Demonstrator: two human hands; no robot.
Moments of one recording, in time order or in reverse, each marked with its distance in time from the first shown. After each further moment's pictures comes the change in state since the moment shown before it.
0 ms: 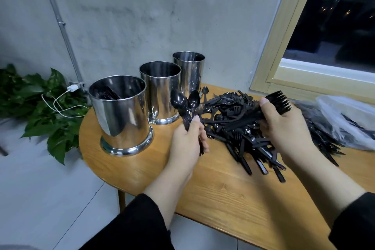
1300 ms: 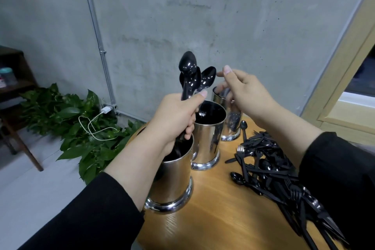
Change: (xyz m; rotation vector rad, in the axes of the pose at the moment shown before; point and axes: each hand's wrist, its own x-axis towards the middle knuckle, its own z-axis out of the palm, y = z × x) left_hand 0.113 0.167 -0.100 0.235 -0.079 0.113; right_hand 0.143 -0.124 0.177 0.045 -0.406 -0.188
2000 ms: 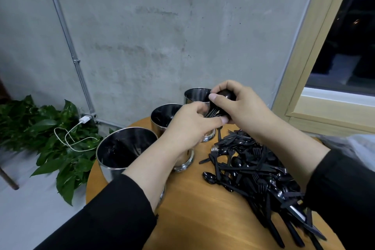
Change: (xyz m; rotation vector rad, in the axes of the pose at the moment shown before) left_hand 0.008 -0.006 0.092 0.282 -0.149 0.057; right_hand -0.047 0.015 -0.064 0.001 0.018 0.031
